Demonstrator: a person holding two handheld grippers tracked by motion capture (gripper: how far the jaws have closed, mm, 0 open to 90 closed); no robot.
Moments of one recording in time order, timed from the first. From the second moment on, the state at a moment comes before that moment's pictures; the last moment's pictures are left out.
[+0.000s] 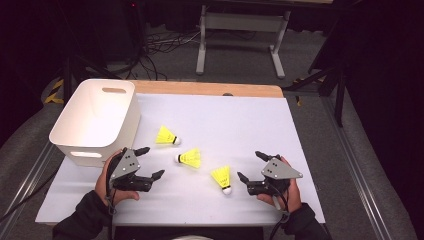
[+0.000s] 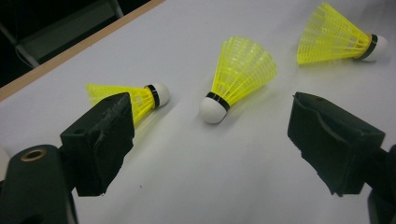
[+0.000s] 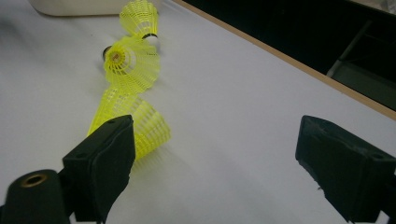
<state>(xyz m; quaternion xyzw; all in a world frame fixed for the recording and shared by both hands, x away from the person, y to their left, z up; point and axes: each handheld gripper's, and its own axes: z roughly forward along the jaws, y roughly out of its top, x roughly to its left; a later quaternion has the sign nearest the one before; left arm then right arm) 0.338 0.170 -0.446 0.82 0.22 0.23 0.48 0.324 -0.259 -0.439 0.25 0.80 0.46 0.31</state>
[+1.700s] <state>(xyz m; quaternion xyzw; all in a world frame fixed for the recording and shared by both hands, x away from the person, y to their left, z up) 0.438 0.141 -0.463 0.81 0.36 0.18 0.42 0.326 -0.255 -0.454 0.24 0.83 0.42 0.28</state>
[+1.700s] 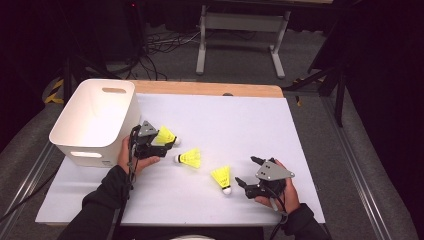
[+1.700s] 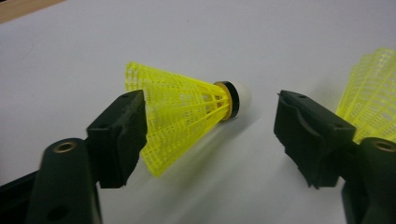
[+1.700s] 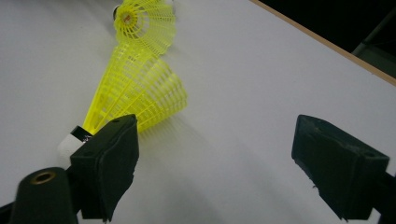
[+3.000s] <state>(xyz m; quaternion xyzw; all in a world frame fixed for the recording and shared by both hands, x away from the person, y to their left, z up) 0.424 0.138 -0.432 0.83 0.32 0.25 0.39 0.328 -0.257 -0.456 0.24 0.83 0.42 0.27</state>
